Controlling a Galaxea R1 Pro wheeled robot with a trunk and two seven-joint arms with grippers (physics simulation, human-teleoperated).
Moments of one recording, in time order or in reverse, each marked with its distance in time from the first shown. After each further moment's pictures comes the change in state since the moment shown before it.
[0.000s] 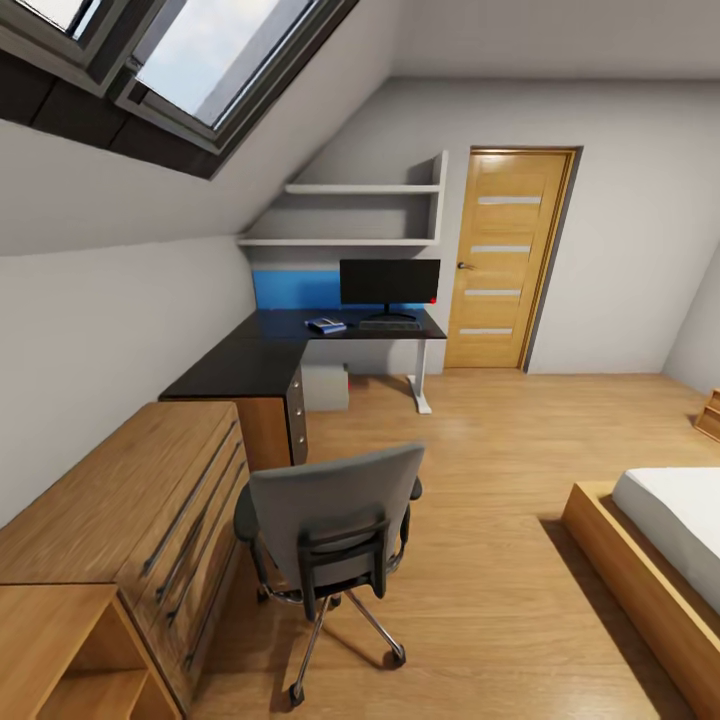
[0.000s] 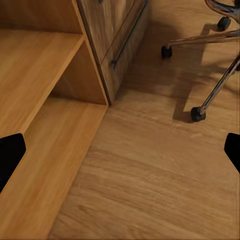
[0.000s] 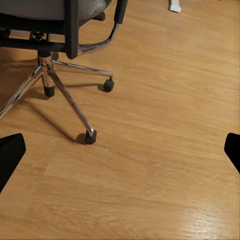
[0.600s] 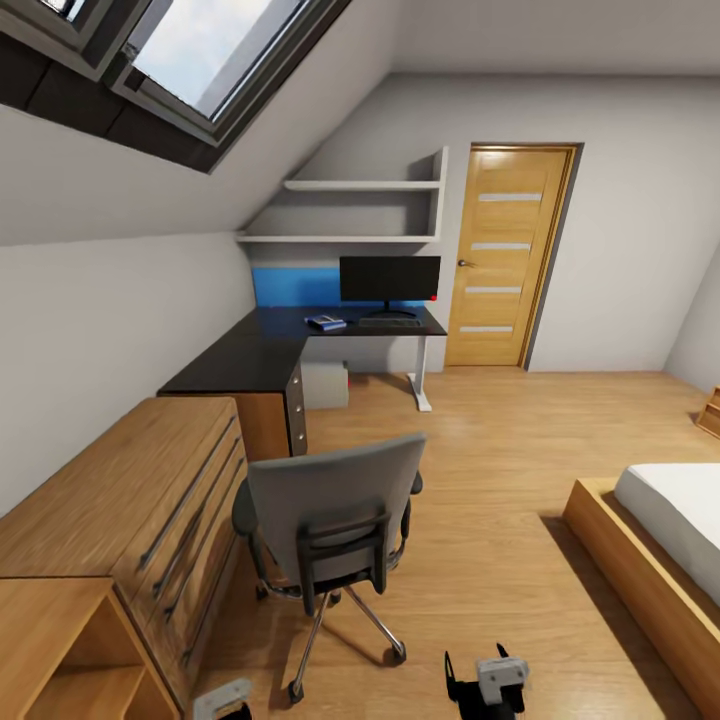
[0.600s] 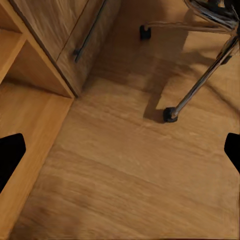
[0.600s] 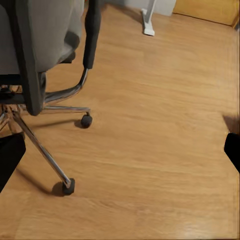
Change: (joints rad) left arm -0.253 0.008 0.012 -0.312 0.145 0.752 -0.011; right arm -0.204 0.000 -0.003 -0.067 -0.089 0.167 -0.011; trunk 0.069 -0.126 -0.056
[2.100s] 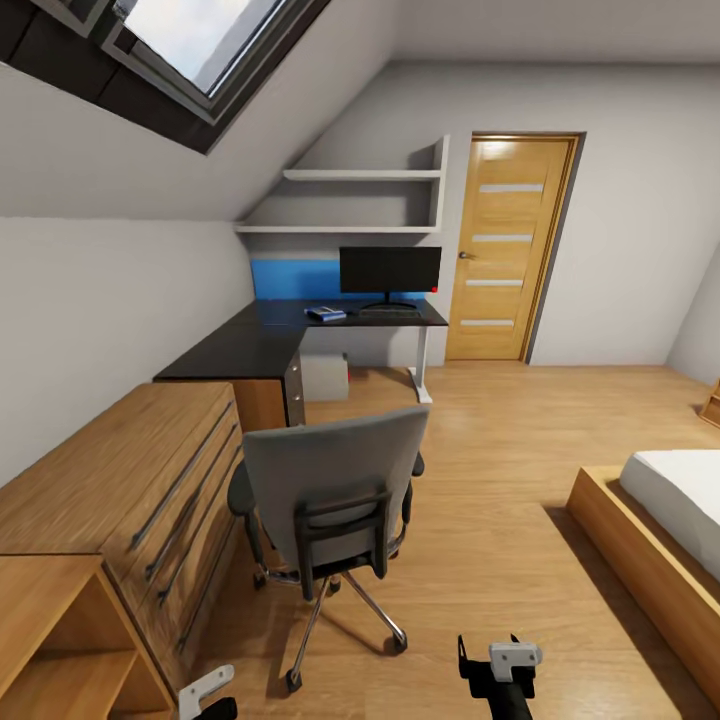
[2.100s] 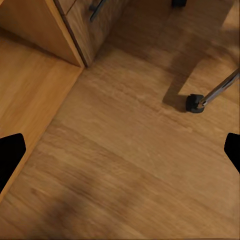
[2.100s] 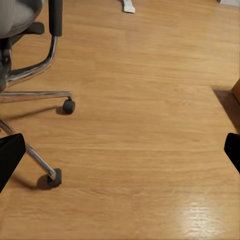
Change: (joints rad) left arm -0.220 0.040 0.010 0.380 0.183 -0.081 -0.042; right arm -0.052 -0.018 0.007 0.013 -0.166 0.066 0.050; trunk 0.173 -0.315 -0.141
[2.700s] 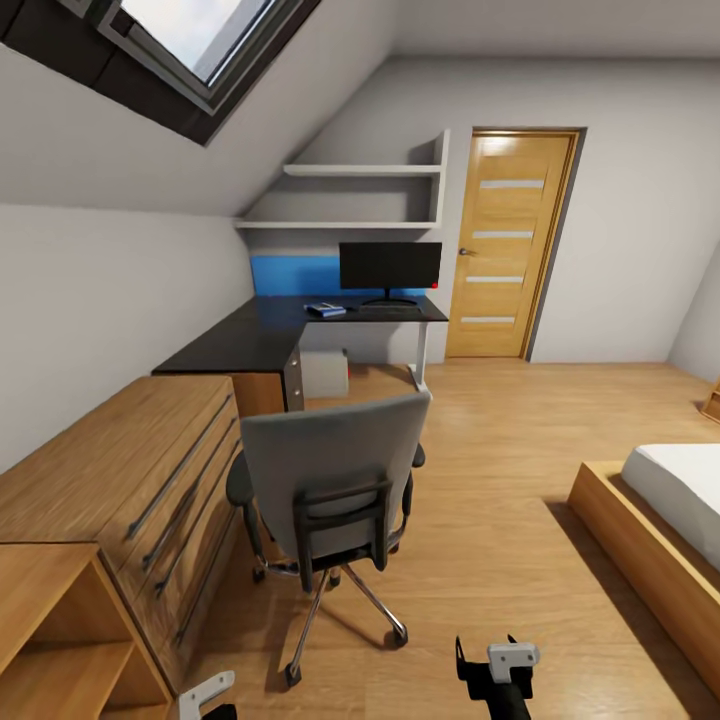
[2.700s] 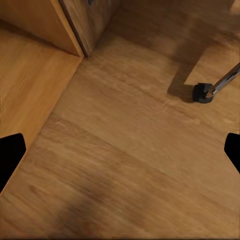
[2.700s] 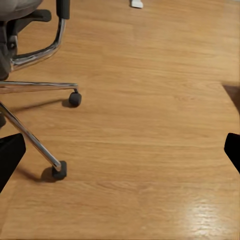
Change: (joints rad) left arm 0.000 -0.003 -0.001 0.020 -0.012 0.000 0.000; right arm 0.001 -0.001 0.000 0.002 0.001 0.000 0.030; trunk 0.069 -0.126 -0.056
